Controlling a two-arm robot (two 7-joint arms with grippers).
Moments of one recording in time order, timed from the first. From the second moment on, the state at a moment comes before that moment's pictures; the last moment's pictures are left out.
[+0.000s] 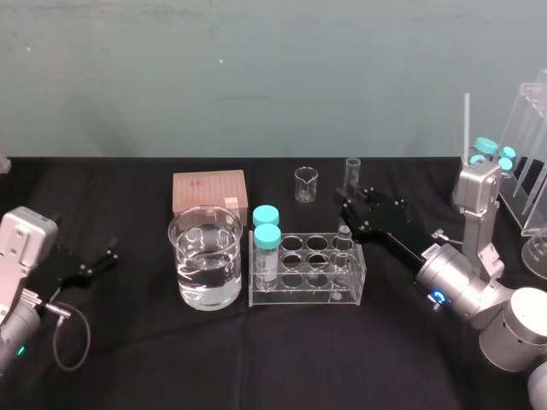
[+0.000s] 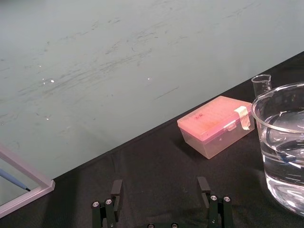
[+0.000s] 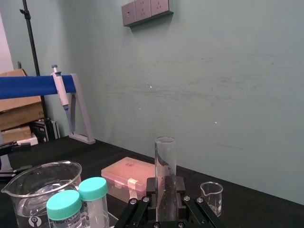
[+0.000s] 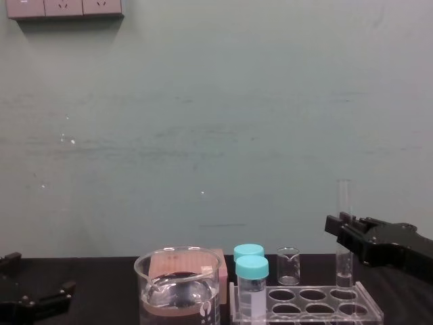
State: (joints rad) left arm -0.20 0.60 0.45 -1.41 -0.25 -0.12 0.03; right arm 0.39 0.29 -0.29 -1.08 0.46 -0.30 0.58
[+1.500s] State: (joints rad) left arm -0.20 0.60 0.45 -1.41 -0.25 -0.12 0.03; right arm 0.40 0.29 -0.30 -1.05 0.44 -0.28 0.59
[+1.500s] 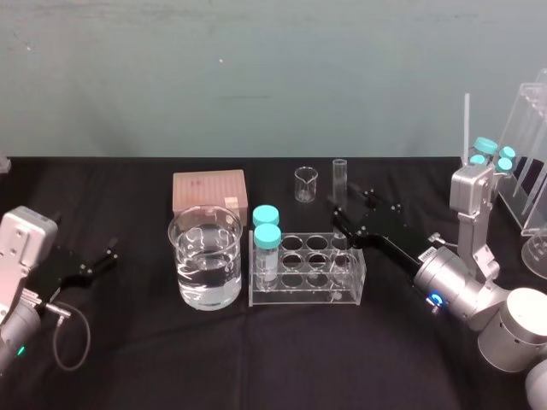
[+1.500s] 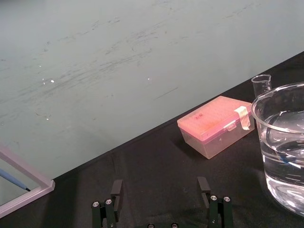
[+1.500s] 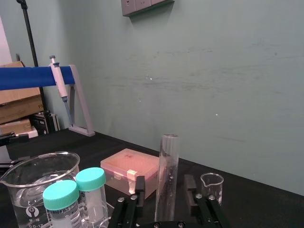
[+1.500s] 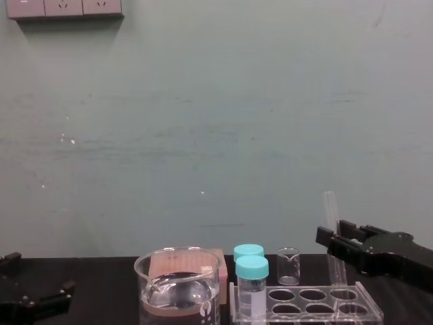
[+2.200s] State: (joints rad) left arm -0.20 0.60 0.45 -1.41 -0.25 -0.12 0.03; right arm 0.35 0.32 -0.20 -1.22 0.46 -0.36 0.51
